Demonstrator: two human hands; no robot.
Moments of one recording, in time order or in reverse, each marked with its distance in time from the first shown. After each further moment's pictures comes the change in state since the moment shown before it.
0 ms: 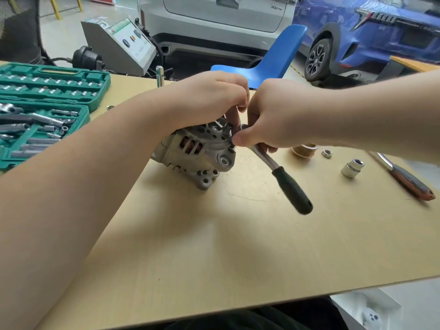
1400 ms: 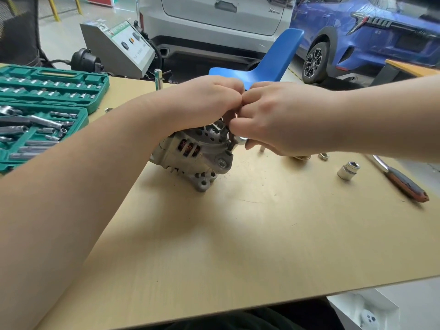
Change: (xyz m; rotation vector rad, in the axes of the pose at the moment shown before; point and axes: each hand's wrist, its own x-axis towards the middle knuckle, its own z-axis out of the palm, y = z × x) left_hand 0.000 0.000 0.002 -0.004 -0.001 0.009; right_hand -0.002 0.021 -0.005 -0.655 0.179 -0.812
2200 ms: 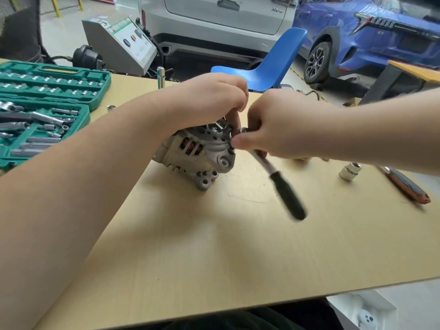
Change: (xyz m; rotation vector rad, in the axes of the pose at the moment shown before) left_hand 0.000 0.003 -0.001 -0.017 0.003 -0.035; right_hand 0.013 -0.018 0.002 0.629 -0.133 0.809
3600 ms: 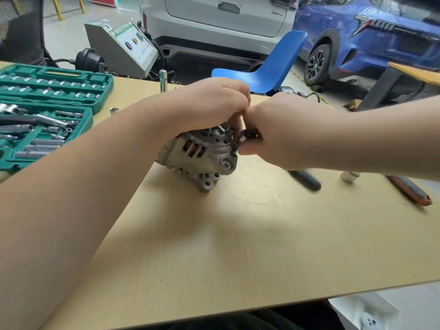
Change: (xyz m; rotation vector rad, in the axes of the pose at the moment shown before) left_hand 0.004 -0.005 0.000 0.008 -0.006 -0.006; right_hand -0.008 -0.002 -0.002 -0.298 0.035 -0.194
